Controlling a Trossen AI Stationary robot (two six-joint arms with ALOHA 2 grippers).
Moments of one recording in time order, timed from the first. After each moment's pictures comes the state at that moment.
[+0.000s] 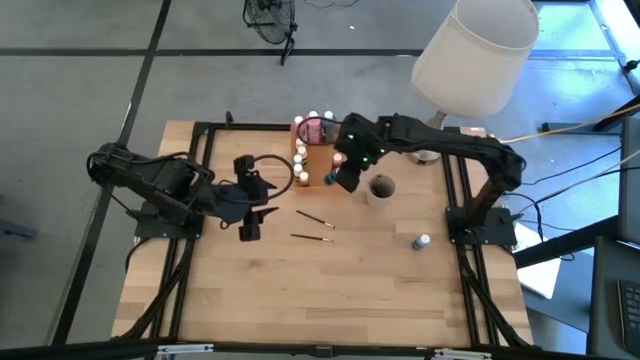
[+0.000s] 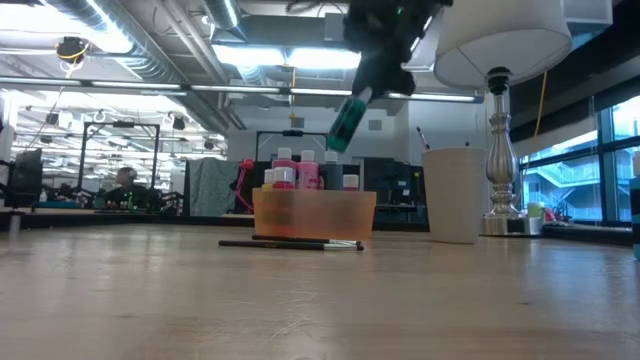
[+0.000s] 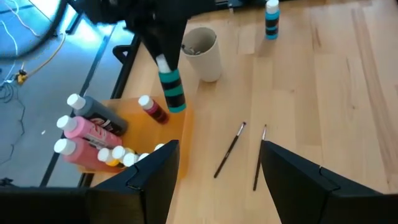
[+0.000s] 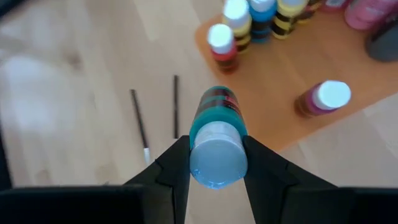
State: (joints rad) left arm -0.36 1.32 1.61 -1.14 -0.57 -0.23; right arm -0.25 1.71 1.63 -0.96 -0.16 0.26
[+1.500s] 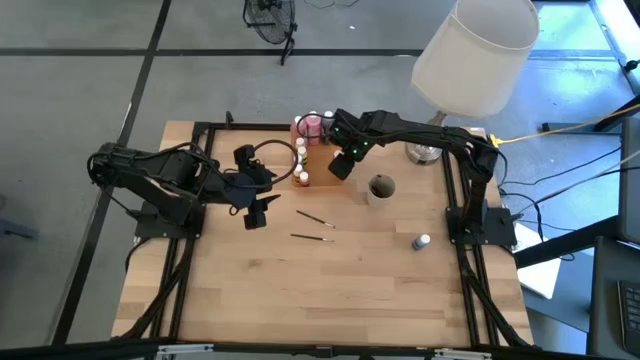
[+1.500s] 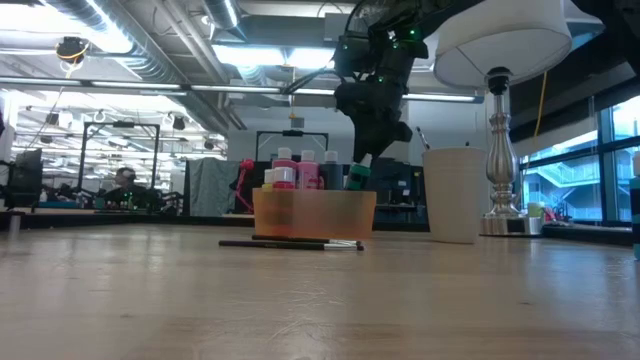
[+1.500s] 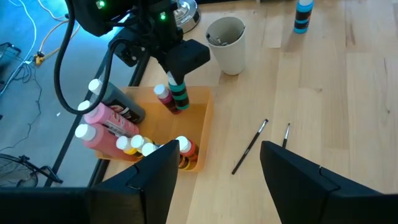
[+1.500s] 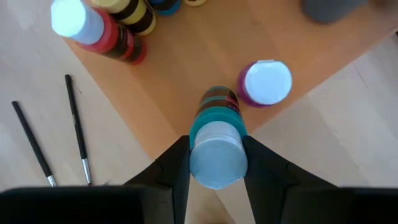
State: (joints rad) left arm -0.26 1.32 1.61 -1.16 -0.56 -0.22; right arm -0.39 1.92 1.63 -0.95 -0.08 0.22
